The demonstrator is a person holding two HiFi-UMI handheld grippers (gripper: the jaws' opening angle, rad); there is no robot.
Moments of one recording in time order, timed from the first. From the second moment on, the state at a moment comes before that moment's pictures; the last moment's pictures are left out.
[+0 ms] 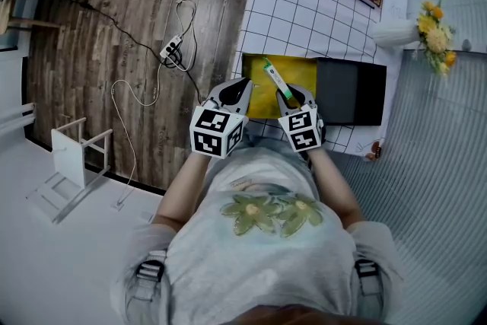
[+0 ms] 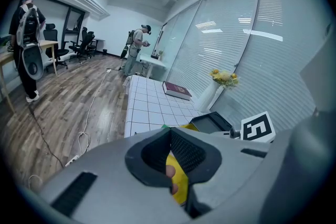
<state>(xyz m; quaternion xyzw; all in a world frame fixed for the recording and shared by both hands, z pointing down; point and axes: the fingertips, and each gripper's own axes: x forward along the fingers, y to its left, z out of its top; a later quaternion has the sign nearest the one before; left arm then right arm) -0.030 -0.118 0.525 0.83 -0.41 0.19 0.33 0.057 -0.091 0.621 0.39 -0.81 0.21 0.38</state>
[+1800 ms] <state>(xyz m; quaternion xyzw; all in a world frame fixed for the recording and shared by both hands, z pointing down) -0.030 -0.121 0.529 0.83 -0.41 0.19 0.33 0.052 -0.089 0.636 0.37 -0.80 0.21 0.41</state>
